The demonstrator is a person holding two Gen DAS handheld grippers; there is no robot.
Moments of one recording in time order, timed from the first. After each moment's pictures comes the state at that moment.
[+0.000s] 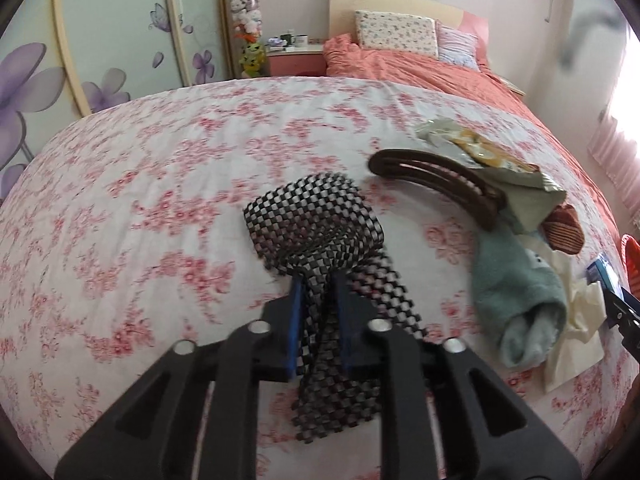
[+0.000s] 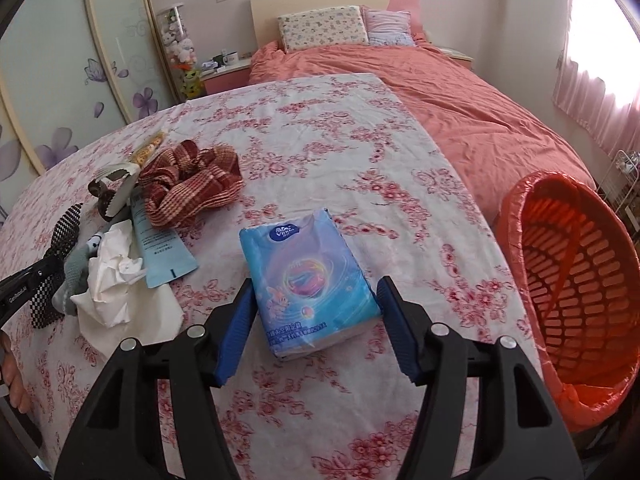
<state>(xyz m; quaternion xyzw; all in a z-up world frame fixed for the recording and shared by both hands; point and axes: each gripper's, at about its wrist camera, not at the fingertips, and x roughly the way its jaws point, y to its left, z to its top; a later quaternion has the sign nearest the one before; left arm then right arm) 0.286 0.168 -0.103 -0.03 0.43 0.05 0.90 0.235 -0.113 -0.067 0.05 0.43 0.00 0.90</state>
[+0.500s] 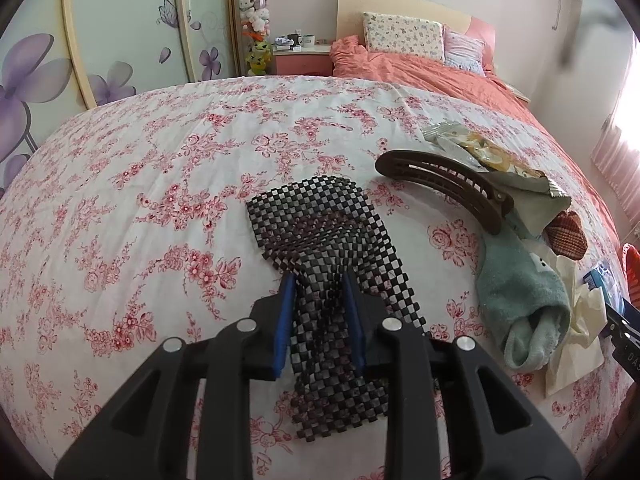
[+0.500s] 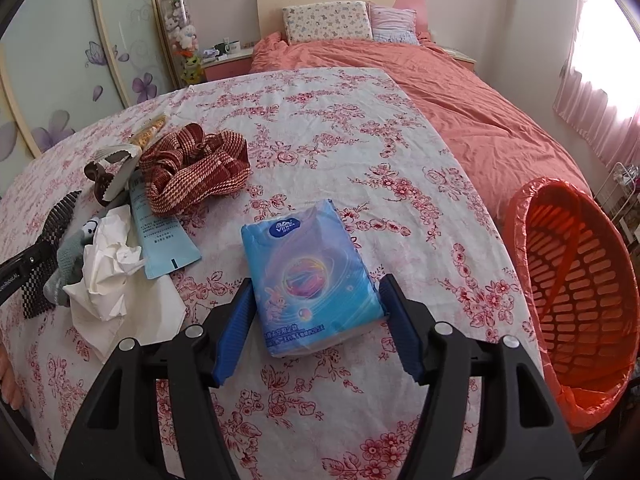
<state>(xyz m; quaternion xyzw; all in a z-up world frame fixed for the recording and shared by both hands) 0.284 0.171 -0.103 -0.04 0.43 0.06 0.90 0.235 -0.102 -0.070 0.02 0.44 -0.01 0.90</state>
